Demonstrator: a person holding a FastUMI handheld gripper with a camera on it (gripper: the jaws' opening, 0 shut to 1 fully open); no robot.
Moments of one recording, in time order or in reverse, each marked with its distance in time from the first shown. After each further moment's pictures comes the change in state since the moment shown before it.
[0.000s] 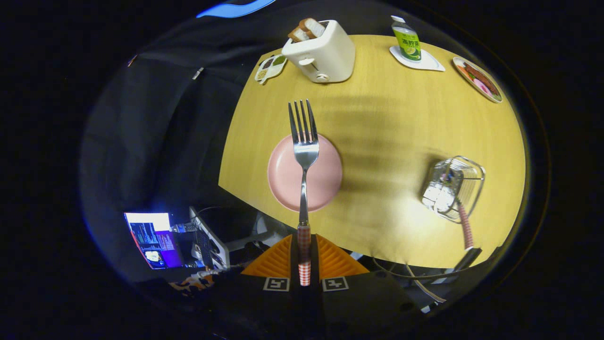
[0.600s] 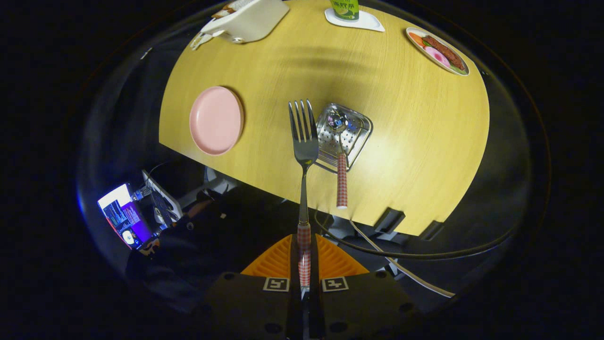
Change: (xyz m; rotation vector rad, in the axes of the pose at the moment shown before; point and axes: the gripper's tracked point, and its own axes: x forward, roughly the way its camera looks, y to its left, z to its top) arm -0.079 -0.146 -0.045 0.025 0.498 -0.289
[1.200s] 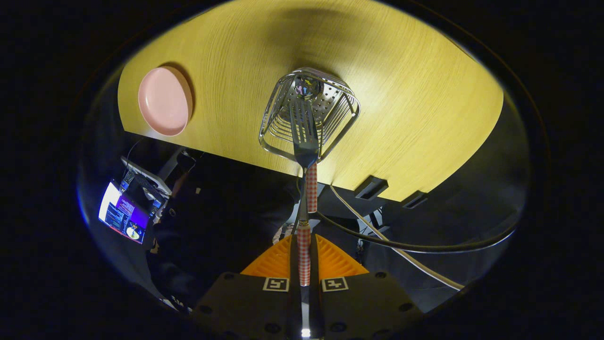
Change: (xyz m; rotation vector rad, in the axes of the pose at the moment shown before) arm 0.002 -0.028 0.032 0.060 0.418 -0.083
